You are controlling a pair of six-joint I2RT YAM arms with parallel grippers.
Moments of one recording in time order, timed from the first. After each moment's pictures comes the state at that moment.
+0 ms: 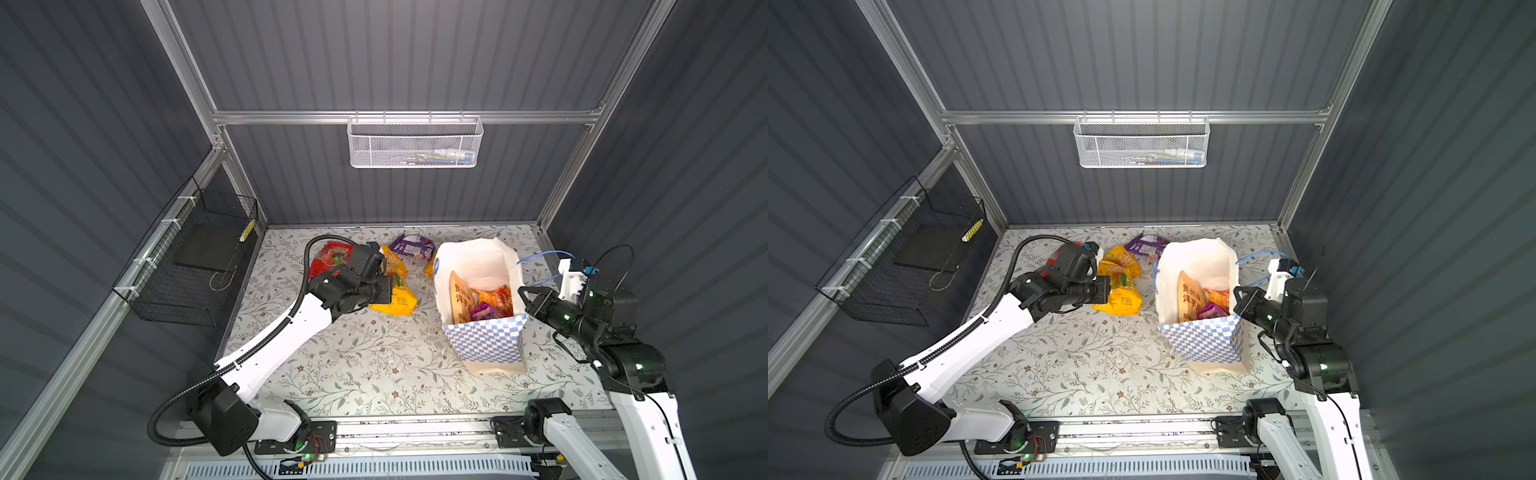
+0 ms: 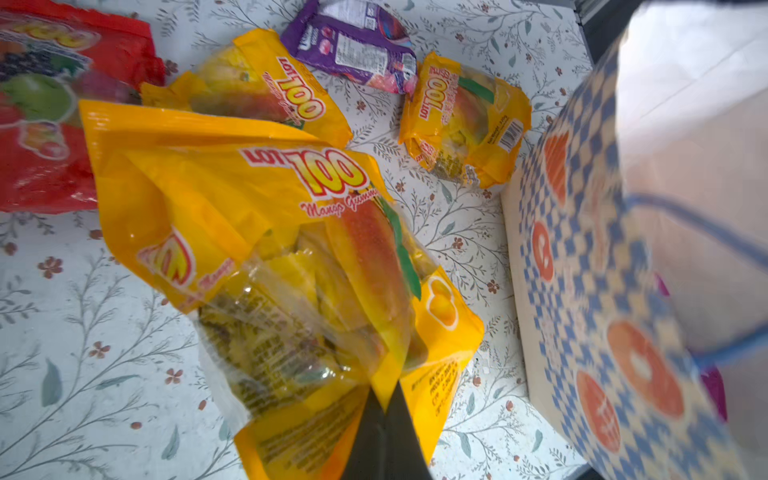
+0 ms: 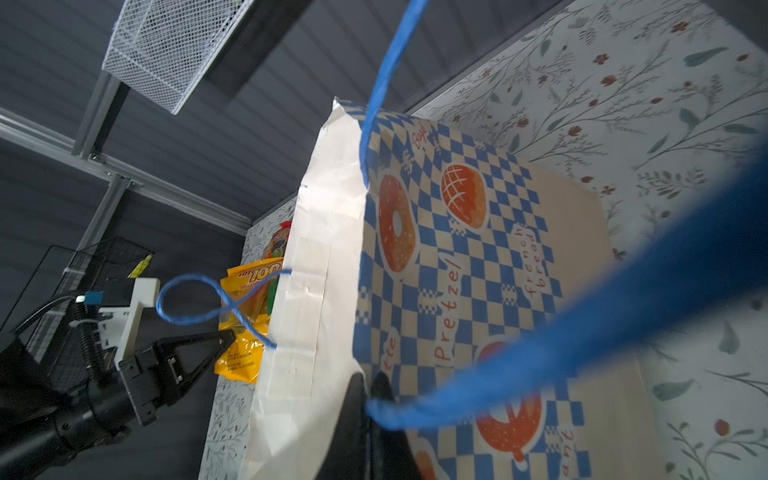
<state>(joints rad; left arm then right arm) -0.70 1.37 1.34 -0.79 -0.05 -0.50 0.10 0.71 1.08 -0.84 -0.31 0.64</state>
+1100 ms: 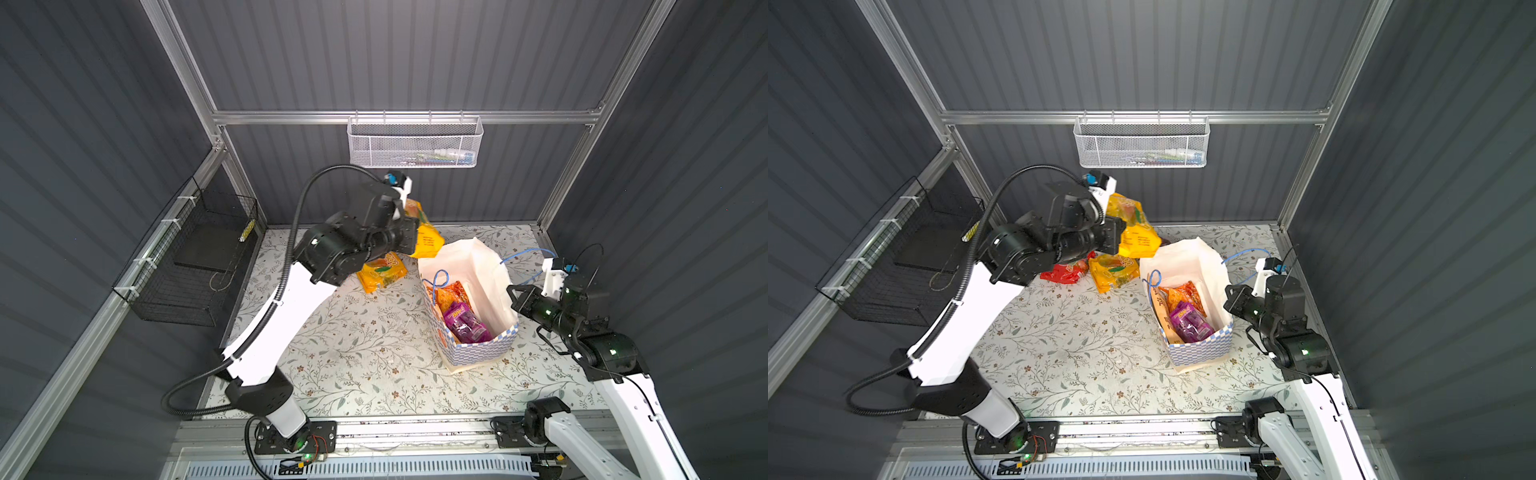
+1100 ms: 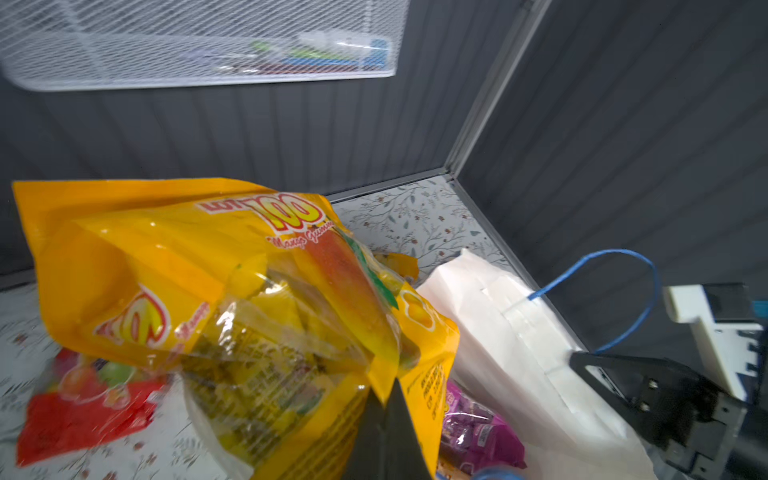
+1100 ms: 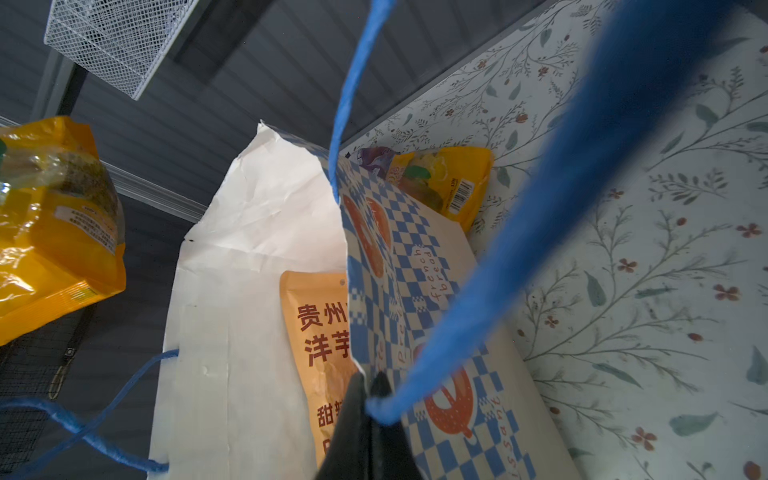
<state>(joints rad) -0.87 1.71 2.29 -1.03 -0.13 -0.30 0.16 0.73 0.94 -0.70 -0.17 0.64</state>
